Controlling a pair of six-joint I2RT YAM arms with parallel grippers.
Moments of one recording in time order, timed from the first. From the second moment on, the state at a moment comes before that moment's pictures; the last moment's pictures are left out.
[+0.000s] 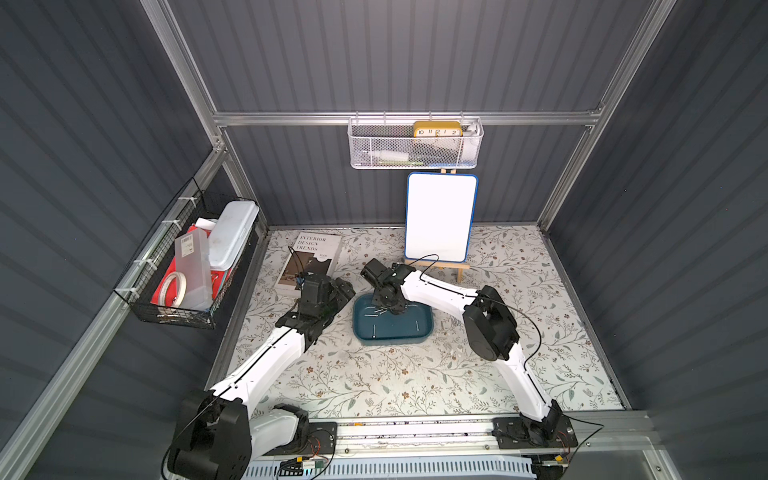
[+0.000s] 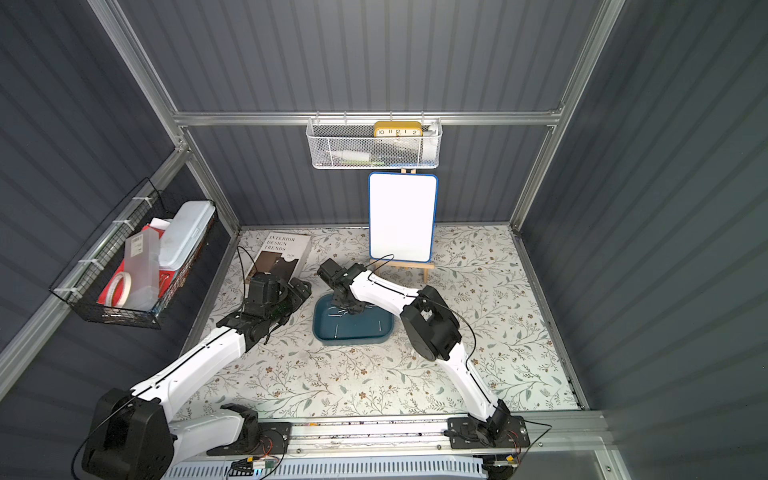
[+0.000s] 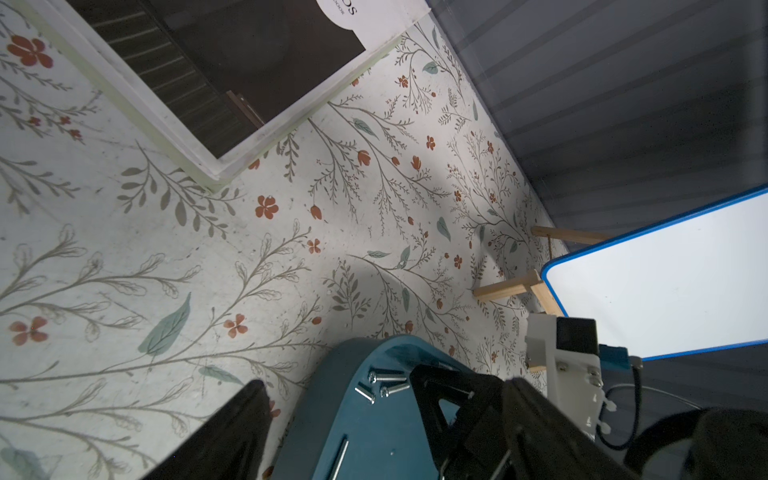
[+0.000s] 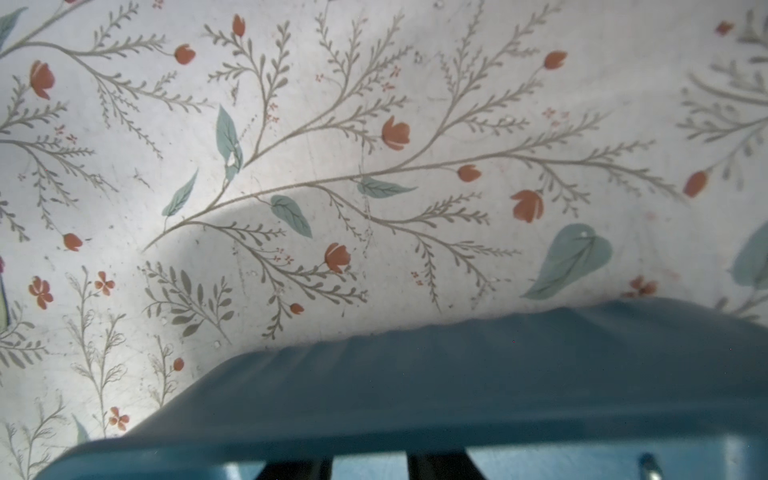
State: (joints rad) left arm -0.33 1.20 0.71 -0.18 -0.01 -0.97; right arm 0.85 2.33 1.96 -0.87 0.17 1.04
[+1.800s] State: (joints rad) left arm -0.33 1.10 0.69 -0.22 -0.04 -1.00; right arm 0.88 2.38 1.99 -1.03 0.20 1.01
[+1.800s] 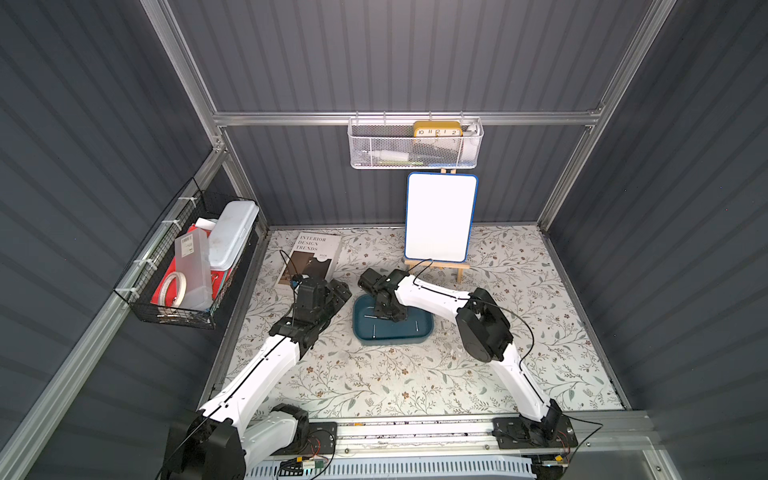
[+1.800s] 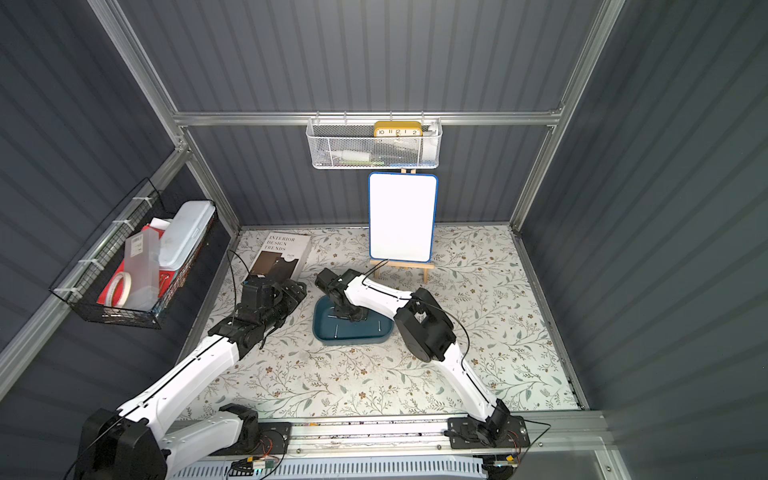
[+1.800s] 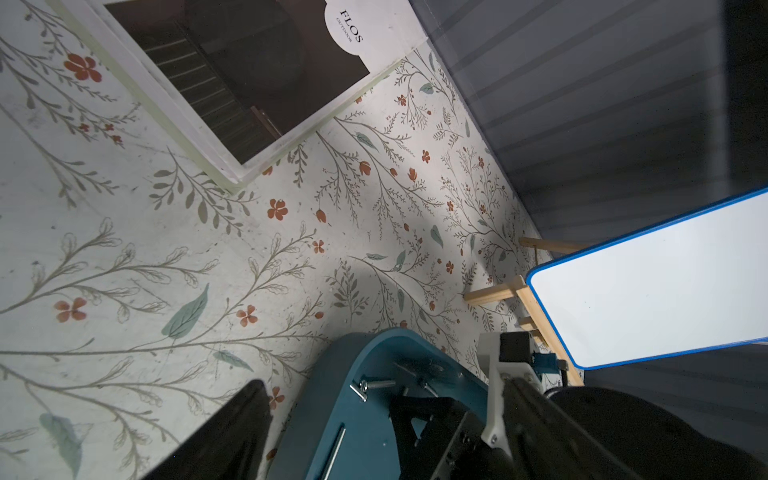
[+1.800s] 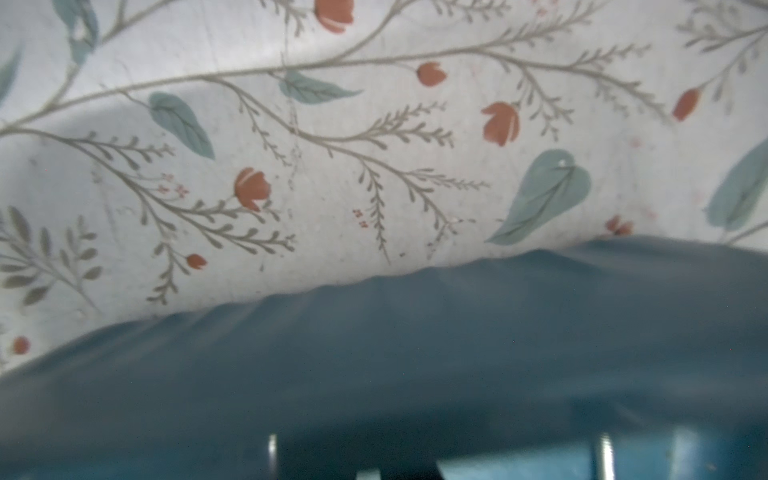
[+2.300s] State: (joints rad) left arm -0.33 1.10 0.68 -0.23 -0.04 -1.02; right arm 0.87 2.36 1.95 -1.00 0.18 0.99
